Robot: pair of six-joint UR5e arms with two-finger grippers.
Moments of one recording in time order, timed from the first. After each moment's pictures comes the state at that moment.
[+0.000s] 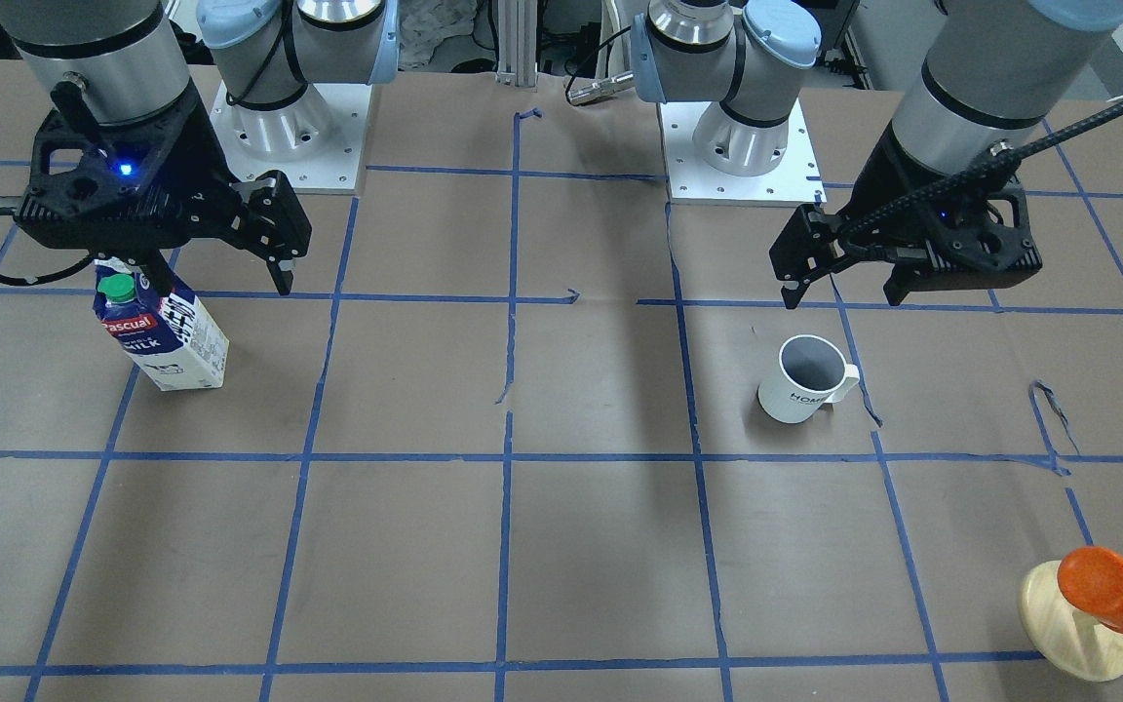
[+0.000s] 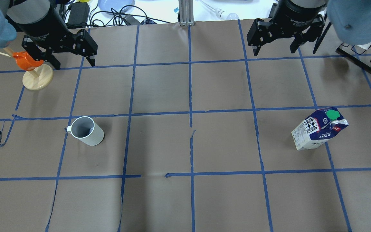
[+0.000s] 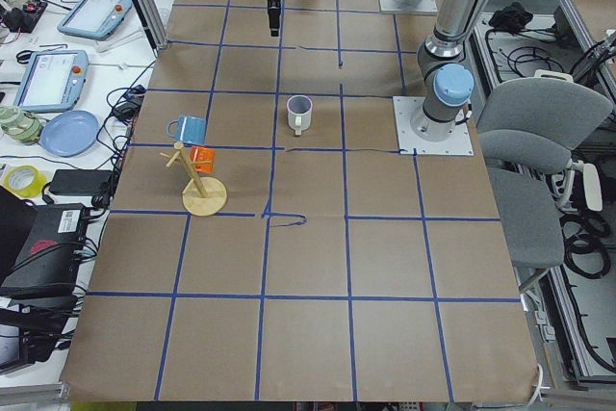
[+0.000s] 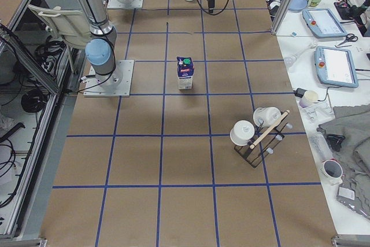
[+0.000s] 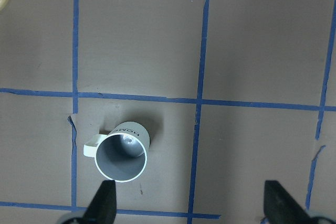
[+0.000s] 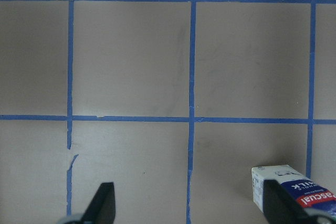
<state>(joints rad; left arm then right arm) -1.49 -1.64 -1.48 -1.56 1.57 0.01 1.61 -1.51 1.48 -1.67 -1.56 0.01</state>
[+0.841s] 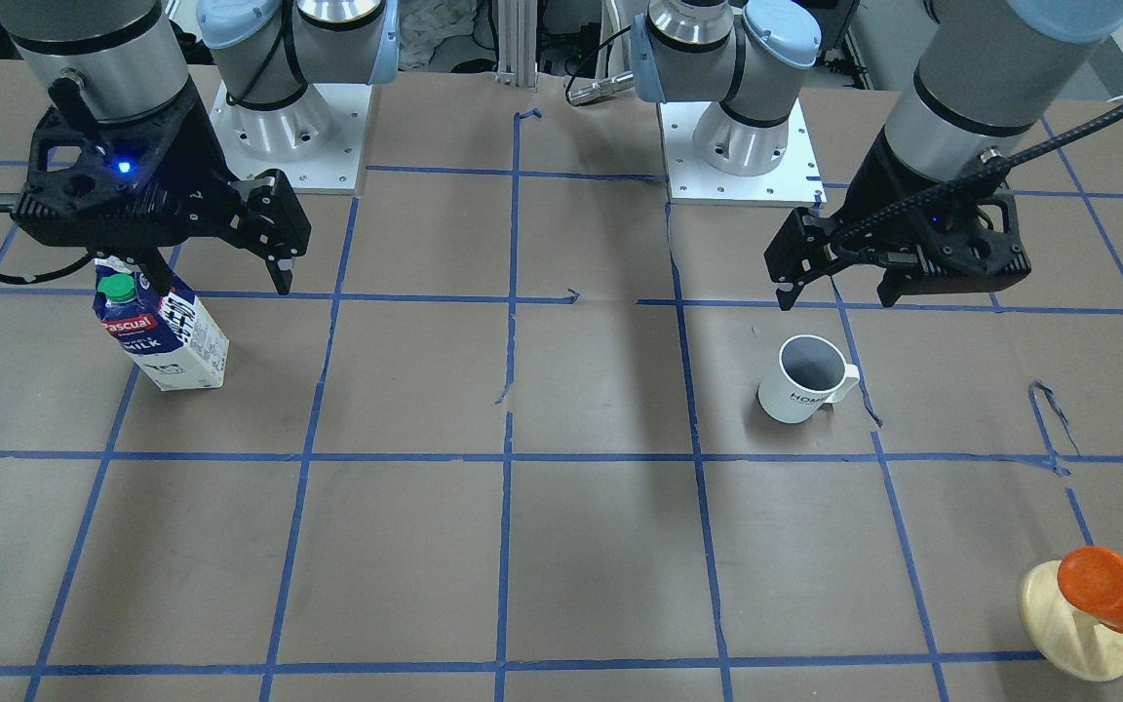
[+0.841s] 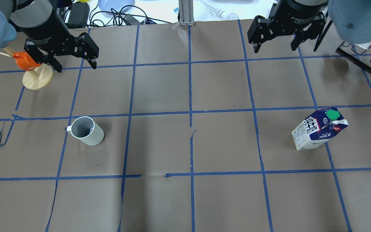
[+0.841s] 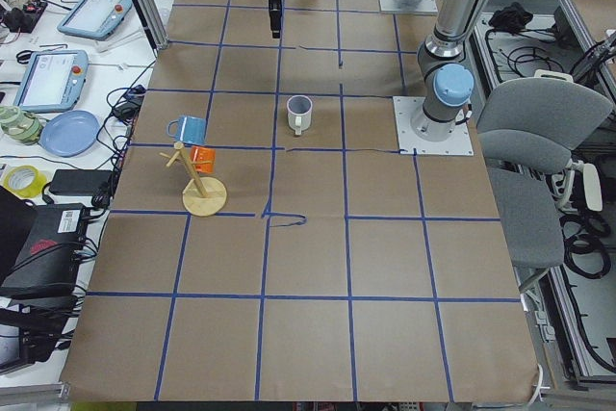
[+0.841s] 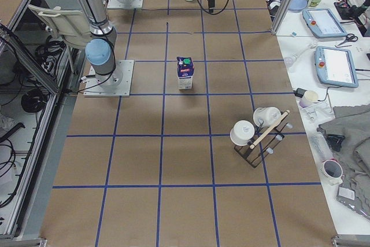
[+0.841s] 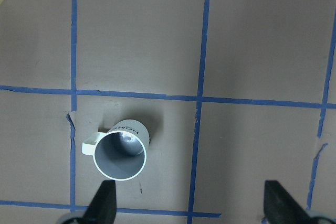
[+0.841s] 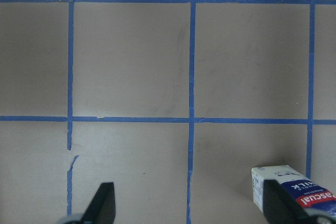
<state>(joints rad) -1.49 -1.64 -1.50 -1.55 1.57 0.01 1.61 -1.51 1.48 -1.67 -1.56 0.01</state>
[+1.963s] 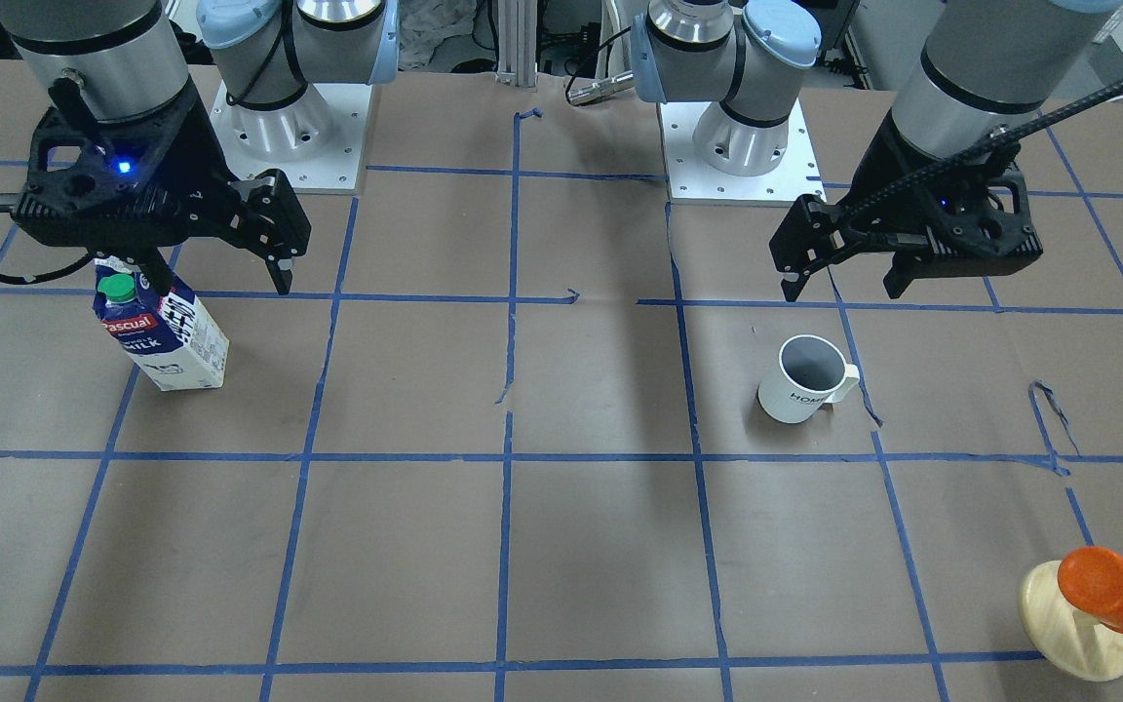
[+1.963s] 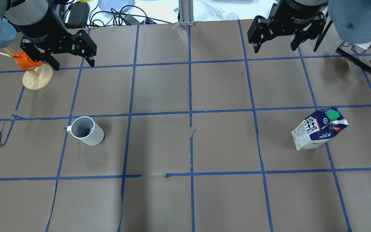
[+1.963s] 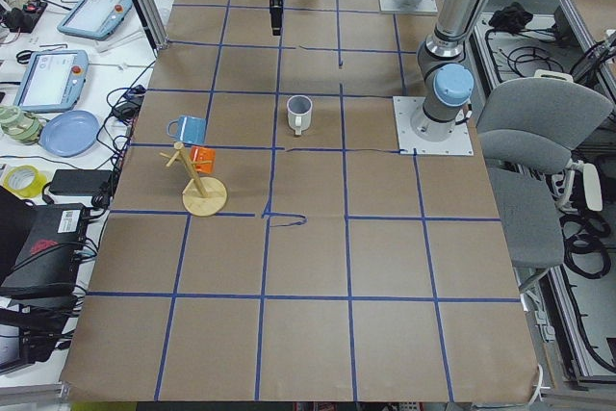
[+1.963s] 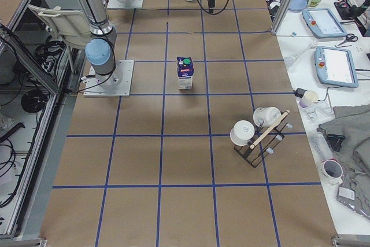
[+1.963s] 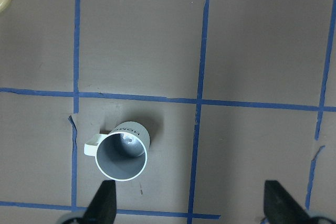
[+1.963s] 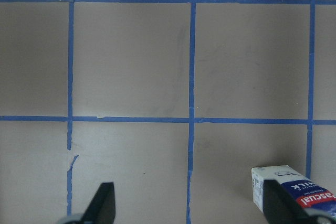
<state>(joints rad) -1.49 -1.62 -1.50 -1.55 1.57 0.01 1.61 -1.51 1.48 -1.67 -1.56 0.01</state>
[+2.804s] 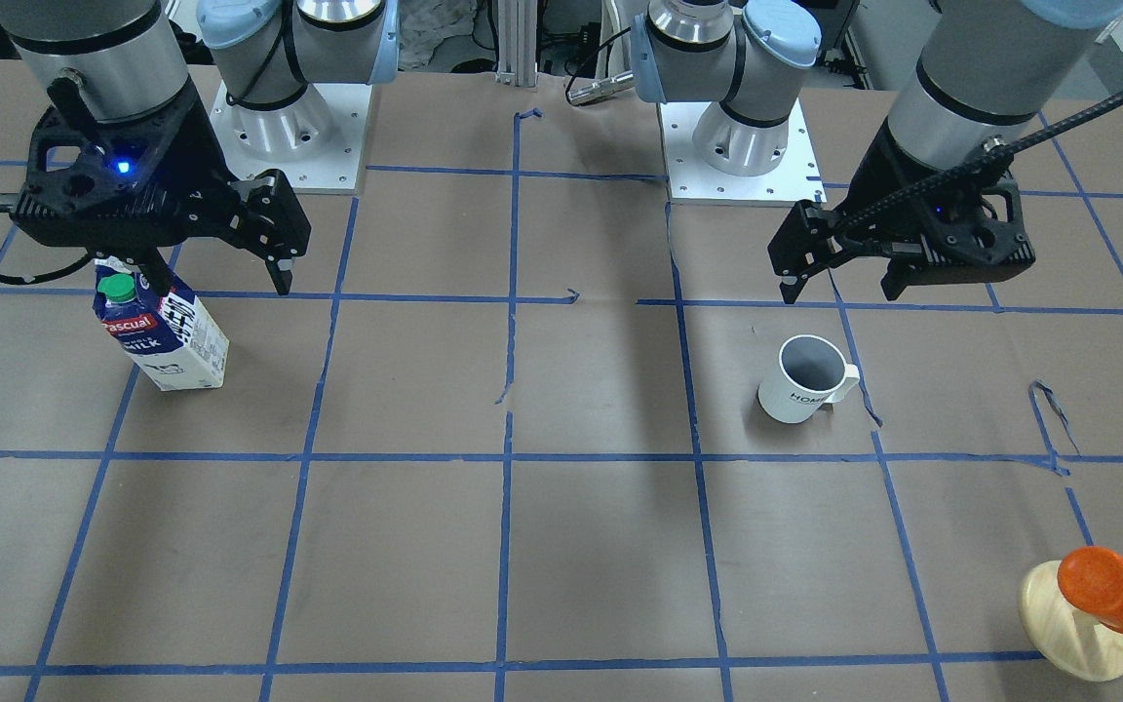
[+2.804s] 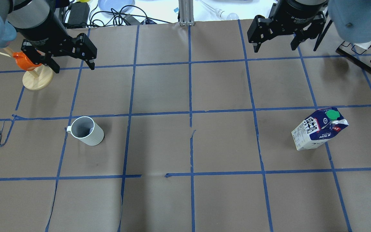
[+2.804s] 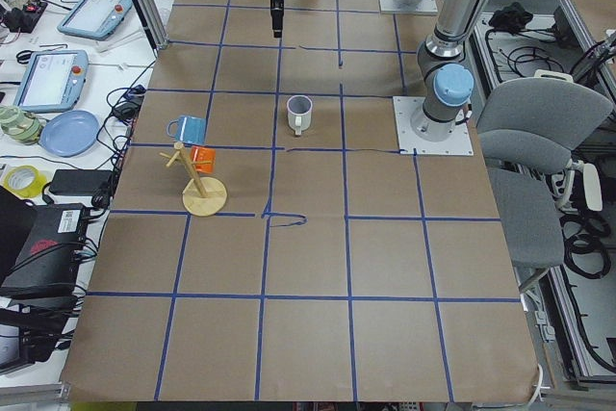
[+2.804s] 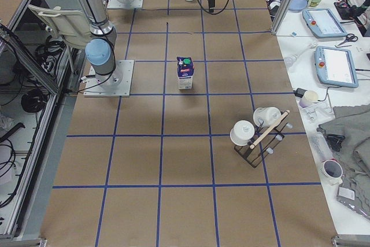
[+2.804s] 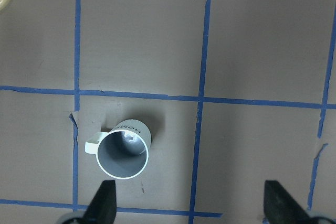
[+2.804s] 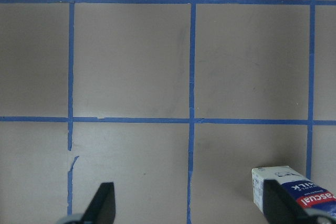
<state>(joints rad) -1.49 -1.63 -1.52 -1.55 1.58 0.01 1.61 -1.51 1.48 -1.67 -1.56 0.01</state>
